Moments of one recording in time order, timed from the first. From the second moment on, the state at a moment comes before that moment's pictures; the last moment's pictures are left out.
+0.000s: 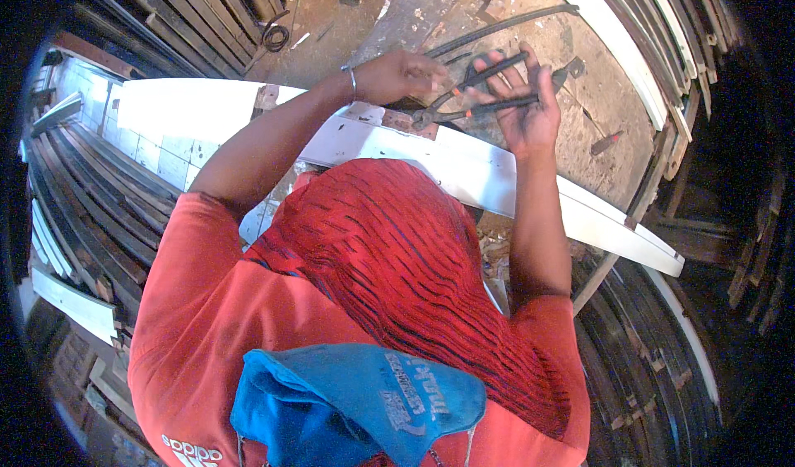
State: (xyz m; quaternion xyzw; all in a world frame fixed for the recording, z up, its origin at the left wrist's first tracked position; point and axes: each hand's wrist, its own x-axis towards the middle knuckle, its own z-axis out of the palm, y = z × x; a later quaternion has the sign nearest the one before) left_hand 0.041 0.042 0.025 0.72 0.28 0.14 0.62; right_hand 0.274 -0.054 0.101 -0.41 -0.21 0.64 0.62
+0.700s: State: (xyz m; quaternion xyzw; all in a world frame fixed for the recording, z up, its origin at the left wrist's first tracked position) left_hand 0.010 0.005 -0.001 0.72 0.38 0.16 0.56; right_hand 0.247 0.045 0.073 -0.31 -0.20 0.84 0.39
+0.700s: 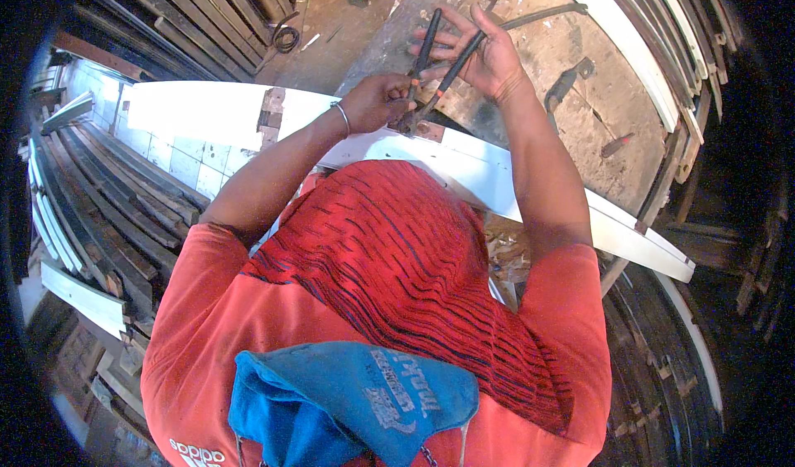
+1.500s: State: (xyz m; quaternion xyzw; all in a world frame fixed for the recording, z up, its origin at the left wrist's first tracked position) left_hand 0.017 -0.005 0.032 0.77 0.39 0.15 0.49; right_hand 0.230 0.020 0.082 -0.51 -0.19 0.65 0.53
